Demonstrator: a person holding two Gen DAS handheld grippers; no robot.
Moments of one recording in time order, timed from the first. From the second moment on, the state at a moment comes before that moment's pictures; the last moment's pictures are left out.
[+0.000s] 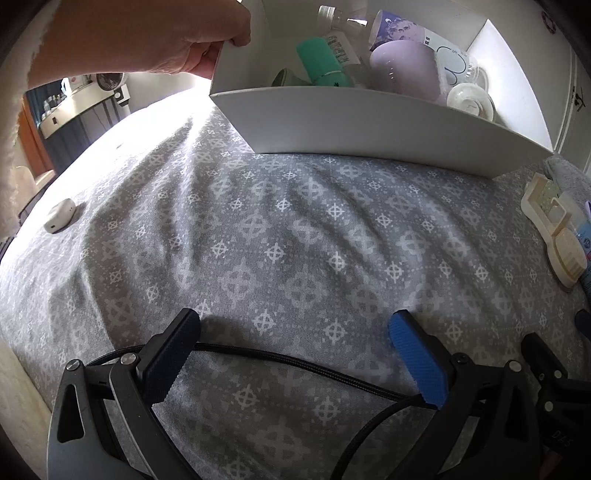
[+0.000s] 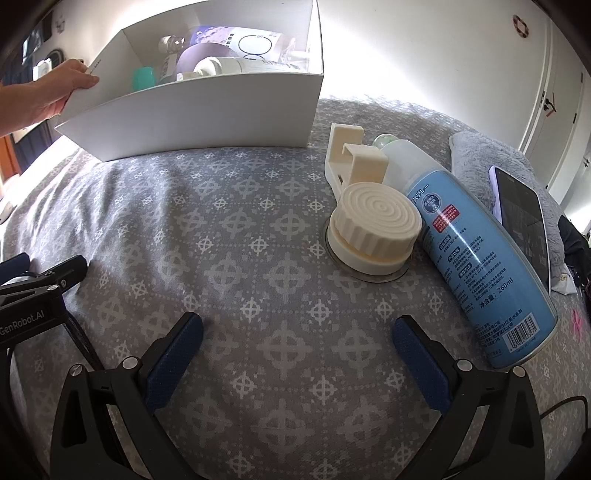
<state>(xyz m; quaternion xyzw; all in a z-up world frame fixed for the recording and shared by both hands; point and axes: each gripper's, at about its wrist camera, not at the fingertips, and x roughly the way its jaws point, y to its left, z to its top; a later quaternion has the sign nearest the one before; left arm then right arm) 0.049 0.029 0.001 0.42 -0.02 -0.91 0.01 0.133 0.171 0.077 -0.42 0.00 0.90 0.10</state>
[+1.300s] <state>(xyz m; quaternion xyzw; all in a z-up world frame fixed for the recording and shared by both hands) 0.046 0.028 -0.004 0.42 -0.02 -0.91 0.01 0.134 0.167 0.071 -0.42 0.00 0.90 0.10</state>
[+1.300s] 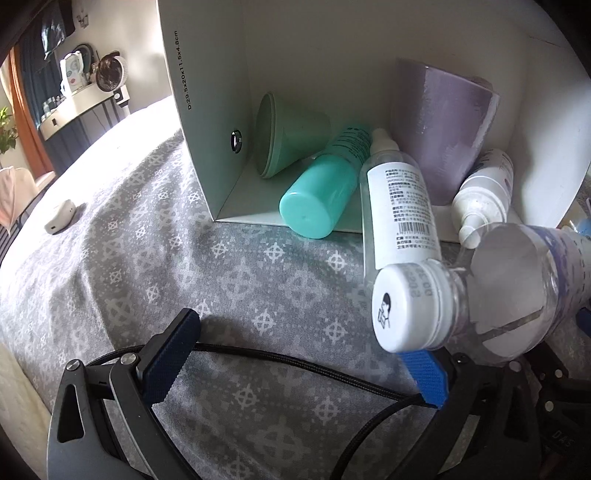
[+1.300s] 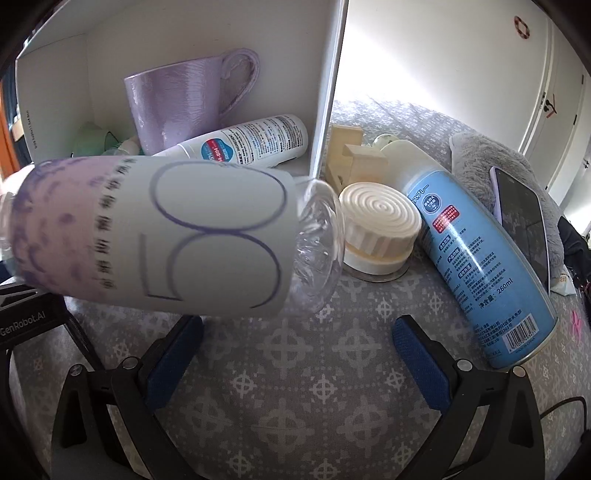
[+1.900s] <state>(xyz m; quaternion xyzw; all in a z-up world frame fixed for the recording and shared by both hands) 0.046 0.029 -0.005 0.42 -0.02 -0.91 0.01 0.134 0.167 0.069 -0.42 0.00 0.90 0.10</state>
